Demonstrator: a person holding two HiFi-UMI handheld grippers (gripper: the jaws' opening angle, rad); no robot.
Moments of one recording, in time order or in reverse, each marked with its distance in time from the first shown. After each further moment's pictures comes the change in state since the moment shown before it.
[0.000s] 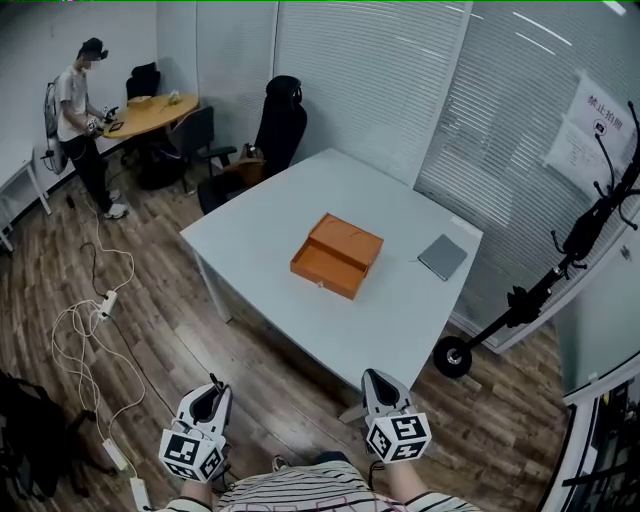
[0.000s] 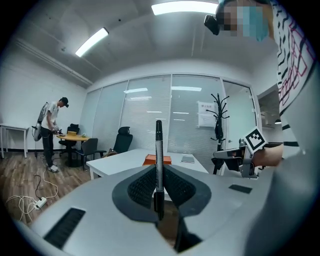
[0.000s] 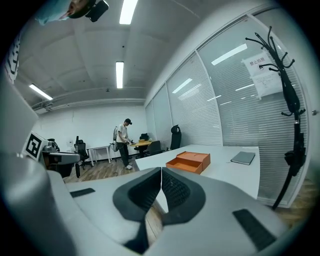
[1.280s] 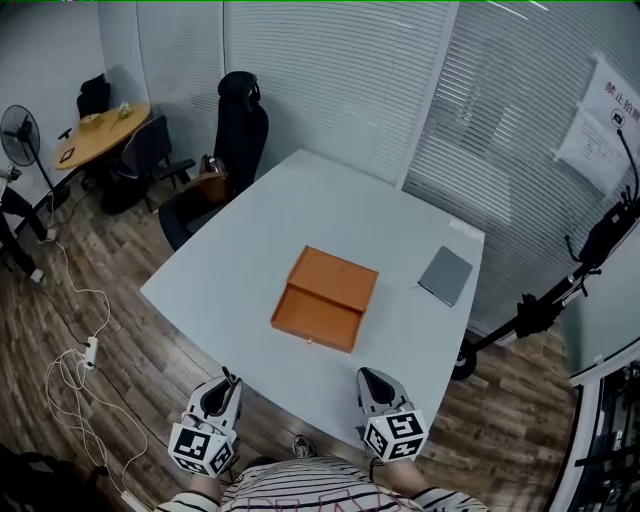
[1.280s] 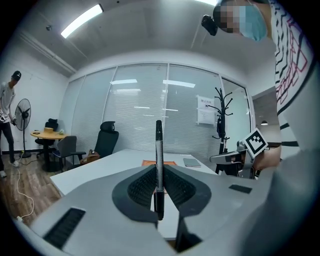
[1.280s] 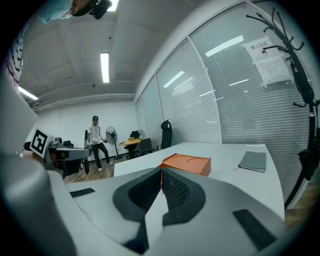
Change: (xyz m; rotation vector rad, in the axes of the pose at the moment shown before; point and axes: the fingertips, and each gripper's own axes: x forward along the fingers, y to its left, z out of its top) left arm 0.258 0.075 0.043 0.031 0.031 -0.183; right arm 0.197 -0.091 0.037 0.050 0.036 -0.085
